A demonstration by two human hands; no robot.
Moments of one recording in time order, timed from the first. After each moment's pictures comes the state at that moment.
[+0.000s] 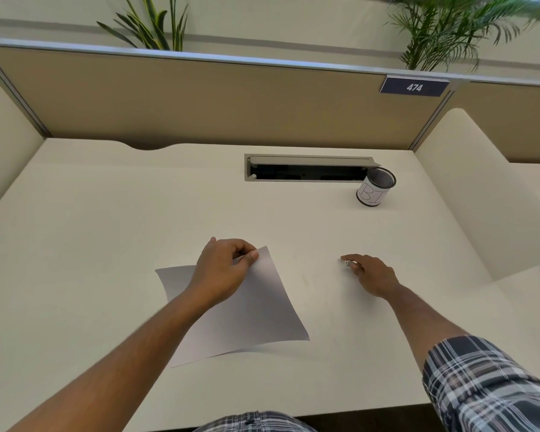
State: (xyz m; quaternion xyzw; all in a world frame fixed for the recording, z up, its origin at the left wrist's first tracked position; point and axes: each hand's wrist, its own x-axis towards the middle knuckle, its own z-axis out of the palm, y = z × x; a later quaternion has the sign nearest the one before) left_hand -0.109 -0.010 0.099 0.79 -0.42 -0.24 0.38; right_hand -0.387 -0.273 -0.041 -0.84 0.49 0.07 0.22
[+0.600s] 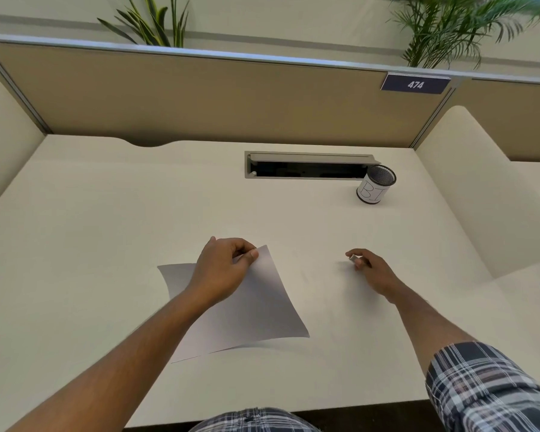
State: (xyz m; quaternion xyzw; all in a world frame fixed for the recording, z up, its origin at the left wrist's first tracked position) left_hand -0.113 -0.007 0.094 0.79 -0.41 -0.25 0.39; right_hand -0.396 -0.264 -0.035 -0.73 0.51 -0.08 0.44
